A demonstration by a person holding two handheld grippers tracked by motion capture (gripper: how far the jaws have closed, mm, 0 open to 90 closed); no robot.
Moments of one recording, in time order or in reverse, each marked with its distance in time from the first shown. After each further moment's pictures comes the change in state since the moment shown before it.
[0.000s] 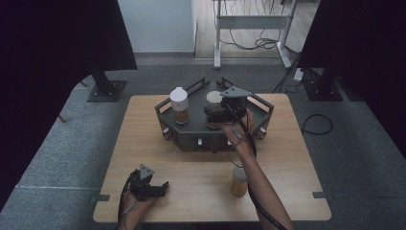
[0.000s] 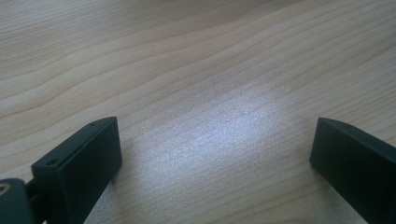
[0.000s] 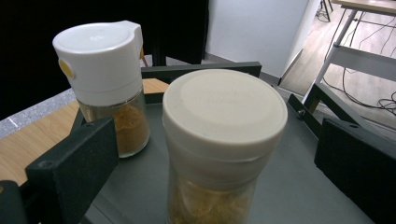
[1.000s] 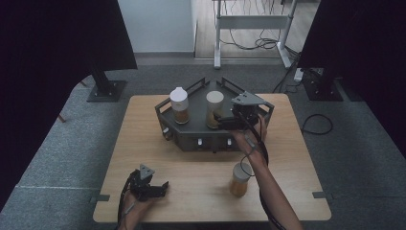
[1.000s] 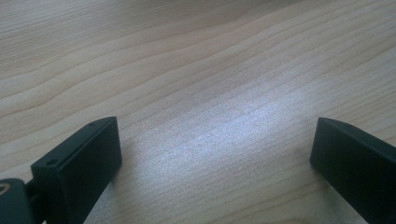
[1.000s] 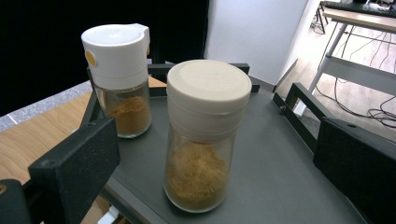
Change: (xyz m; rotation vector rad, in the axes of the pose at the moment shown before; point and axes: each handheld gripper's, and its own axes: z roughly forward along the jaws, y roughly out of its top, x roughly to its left) left arm -0.001 0.000 0.000 0.001 0.002 -0.003; right arm -0.004 -0.013 -0.046 -0.034 -0.004 -0.030
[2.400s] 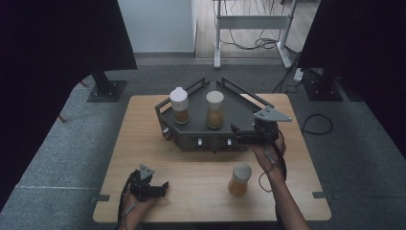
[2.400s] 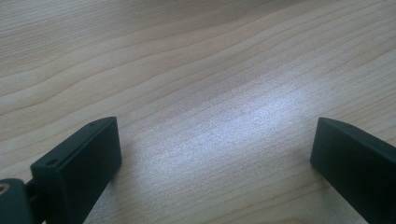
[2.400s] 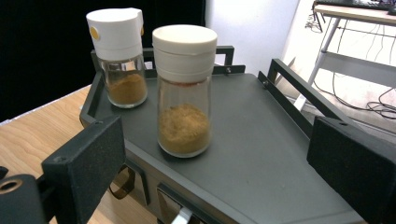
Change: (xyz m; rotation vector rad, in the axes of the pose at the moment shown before) left arm -0.002 0.000 0.000 0.000 0.008 -0.007; right arm -0.019 -0.041 -0.052 -0.025 0.001 0.035
